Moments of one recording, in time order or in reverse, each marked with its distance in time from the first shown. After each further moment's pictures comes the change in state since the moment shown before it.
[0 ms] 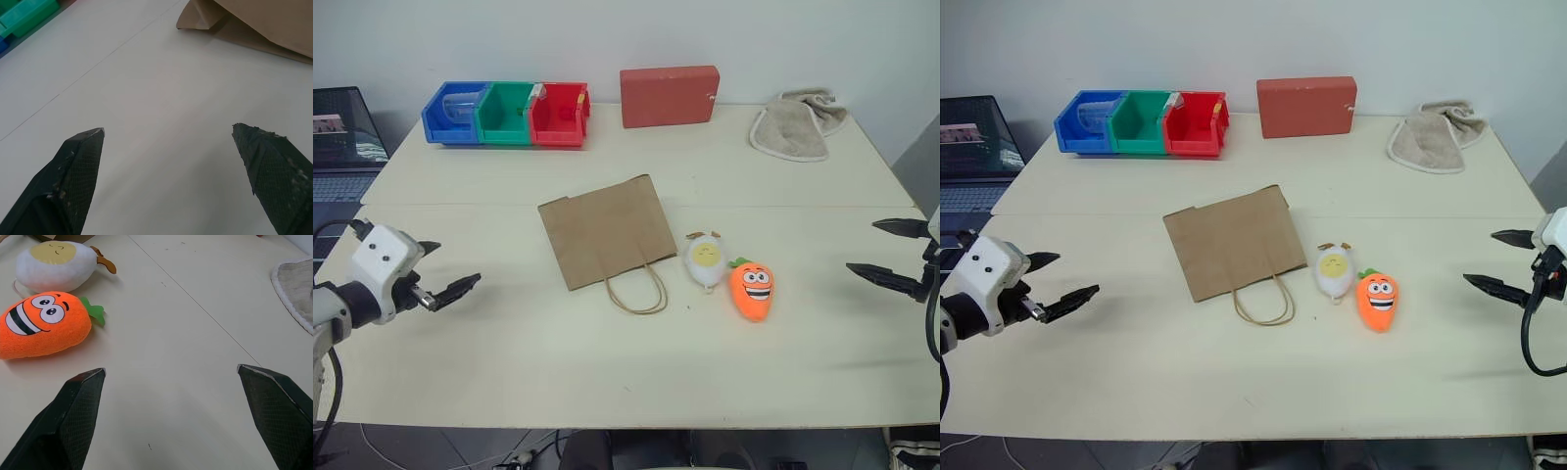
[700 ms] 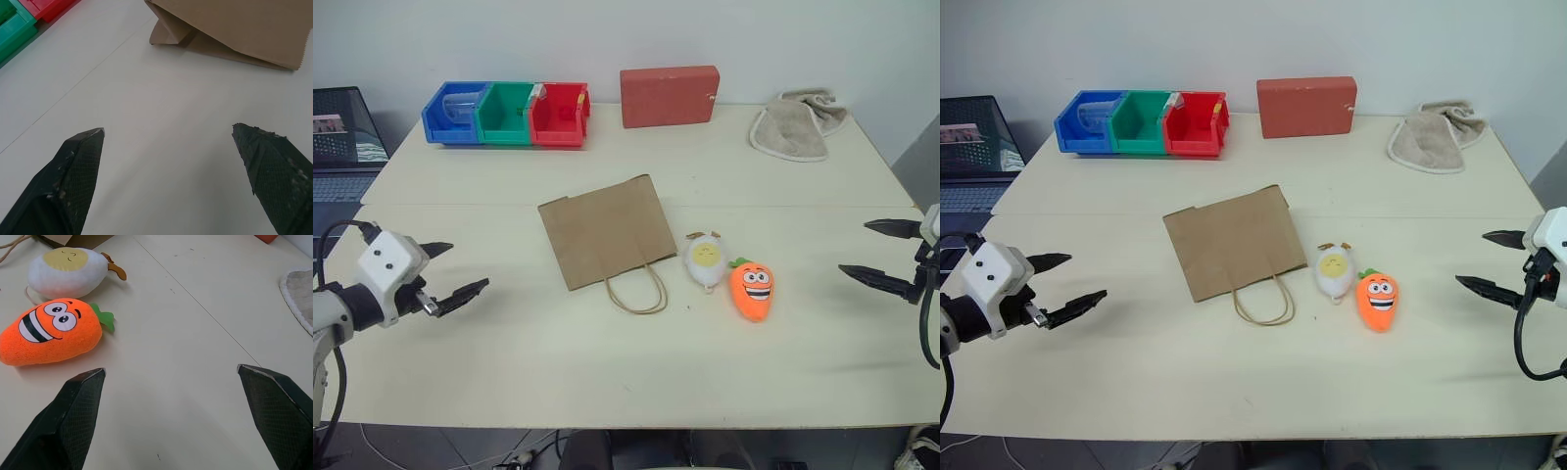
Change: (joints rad) left arm 0.008 -0.021 -0.008 -0.002 0.006 -0.074 -0.063; right arm 0.013 0.016 -0.003 -0.066 0.002 0.027 -0.014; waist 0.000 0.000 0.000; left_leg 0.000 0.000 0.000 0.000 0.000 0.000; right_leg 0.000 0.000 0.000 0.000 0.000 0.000
